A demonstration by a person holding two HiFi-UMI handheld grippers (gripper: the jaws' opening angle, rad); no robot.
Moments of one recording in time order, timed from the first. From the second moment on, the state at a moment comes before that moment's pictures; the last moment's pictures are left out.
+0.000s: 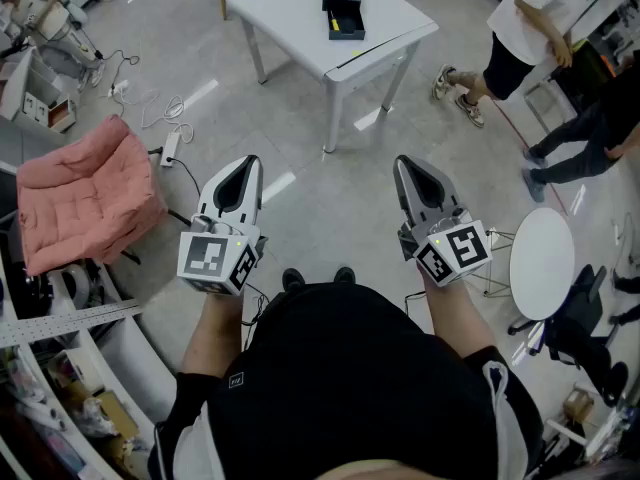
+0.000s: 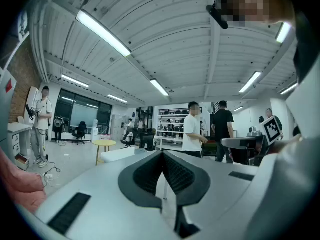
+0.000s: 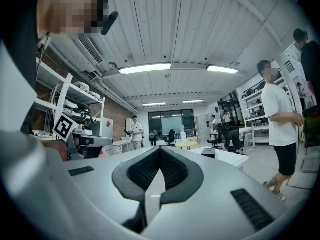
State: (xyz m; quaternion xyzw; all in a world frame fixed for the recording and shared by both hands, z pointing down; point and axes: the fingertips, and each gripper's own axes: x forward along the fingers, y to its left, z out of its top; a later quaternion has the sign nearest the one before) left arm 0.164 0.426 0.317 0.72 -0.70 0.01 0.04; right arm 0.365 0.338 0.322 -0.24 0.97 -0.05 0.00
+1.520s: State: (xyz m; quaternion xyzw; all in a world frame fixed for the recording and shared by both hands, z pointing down) left arm 0.113 0.293 0.359 0.72 -0.69 0.00 0.08; right arm 0.310 0.218 0.359 -0.22 0.97 -0.08 -0.03
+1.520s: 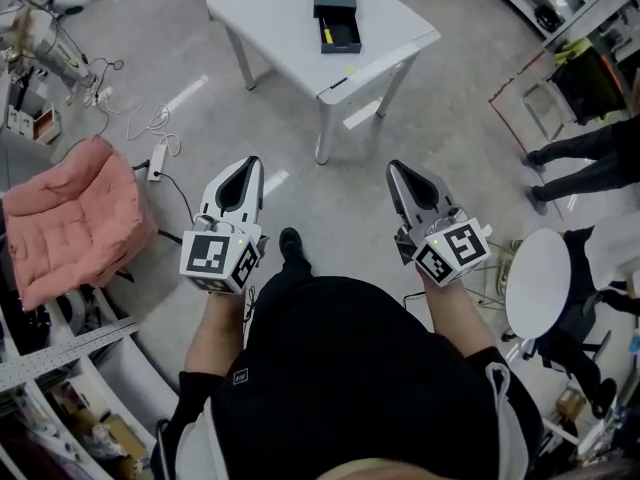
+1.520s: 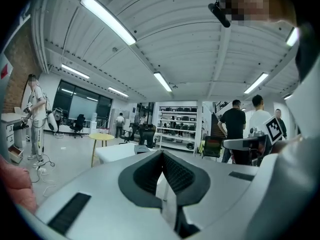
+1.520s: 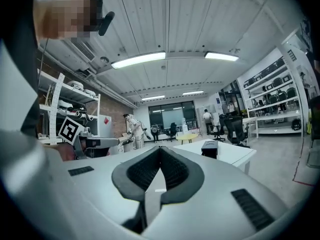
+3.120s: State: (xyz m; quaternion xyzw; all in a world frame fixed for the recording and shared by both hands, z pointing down) left arm -0.054 -0.019 0.369 0.74 -0.67 0.04 0.10; right arm 0.133 -0.090 0.386 -0.22 0.97 -0.12 -0.05
